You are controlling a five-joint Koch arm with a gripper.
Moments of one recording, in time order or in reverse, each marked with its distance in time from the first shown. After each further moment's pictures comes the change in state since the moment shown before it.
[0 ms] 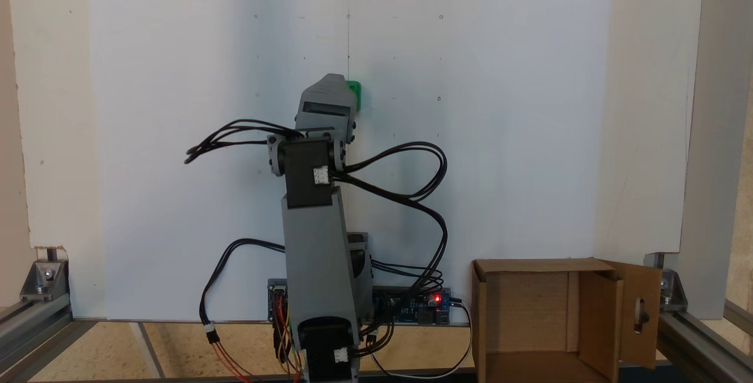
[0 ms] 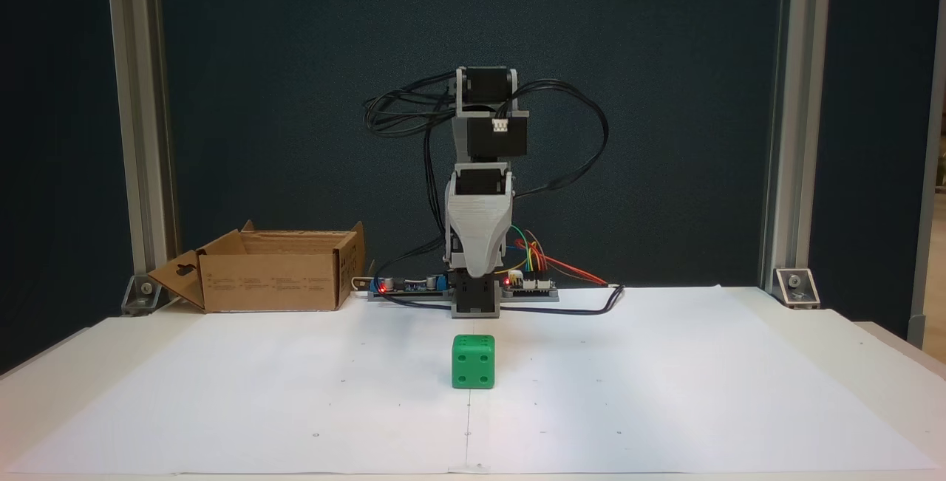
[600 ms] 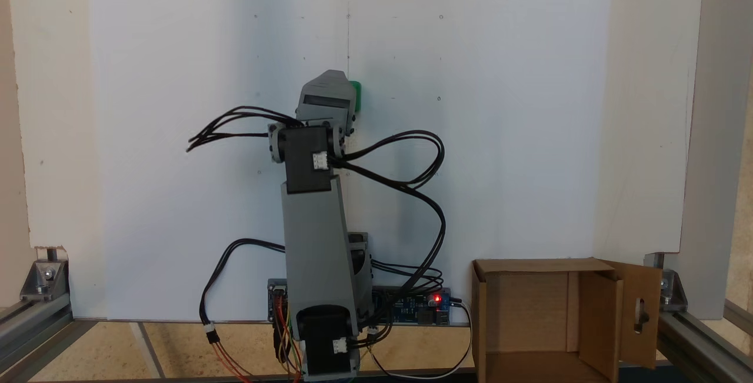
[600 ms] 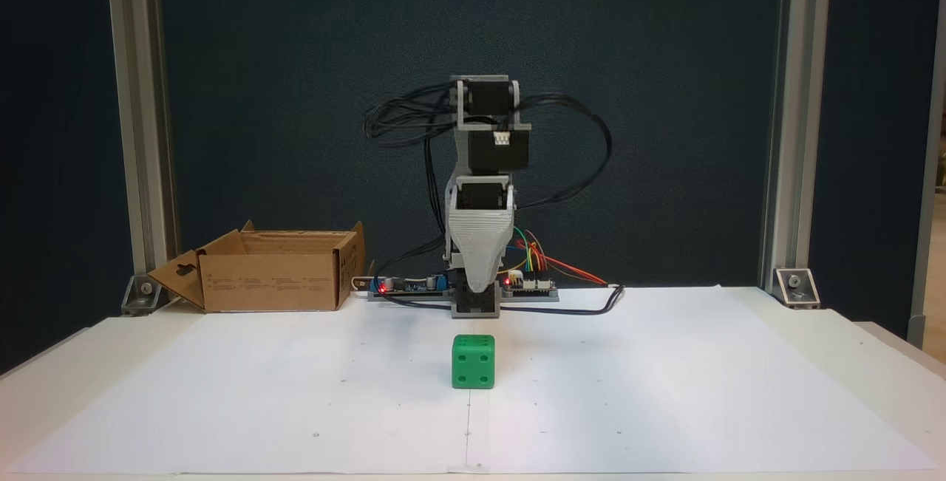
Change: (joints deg) arm 0.1 -2.0 0.0 -1.0 0.0
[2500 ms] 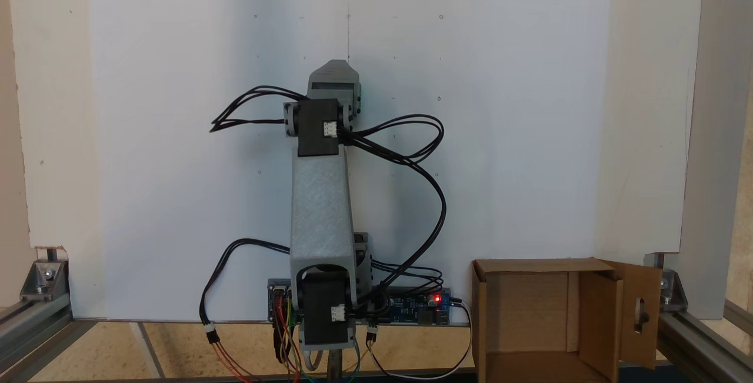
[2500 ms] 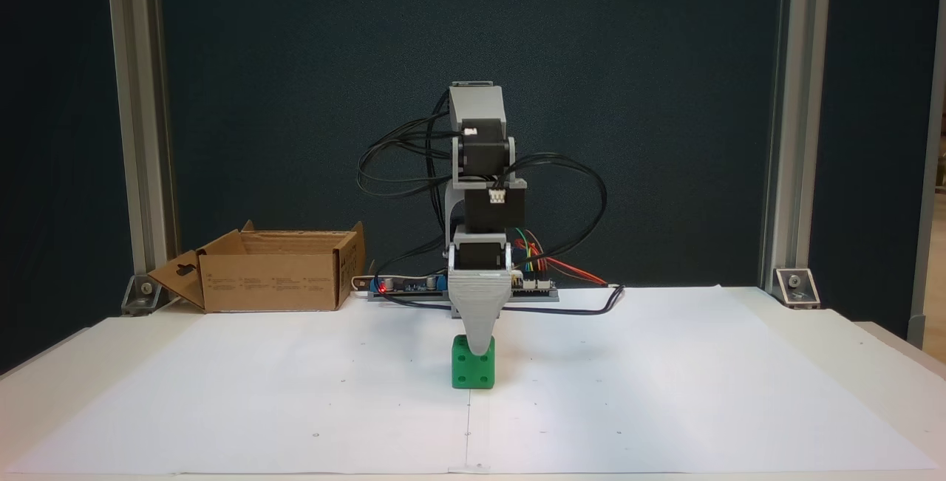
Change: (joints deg) arm 1.6 -8.8 9.5 -16.7 -7.6
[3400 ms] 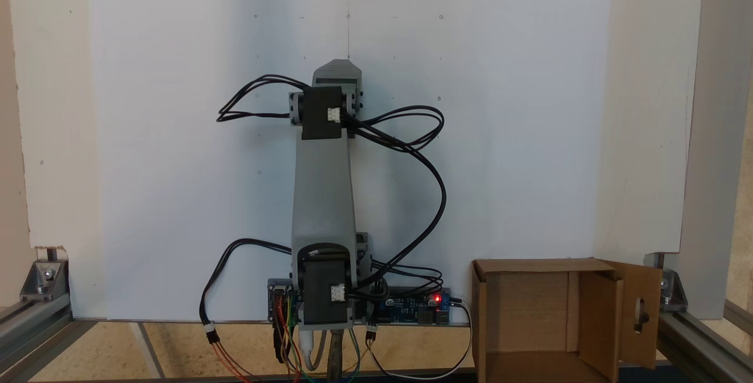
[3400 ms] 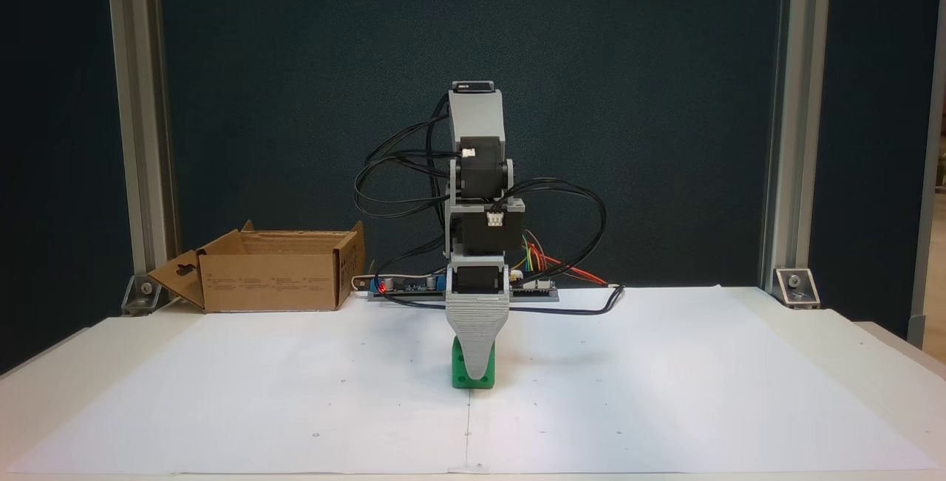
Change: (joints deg) arm 0.9 -5.6 0.0 -2.1 -0.6
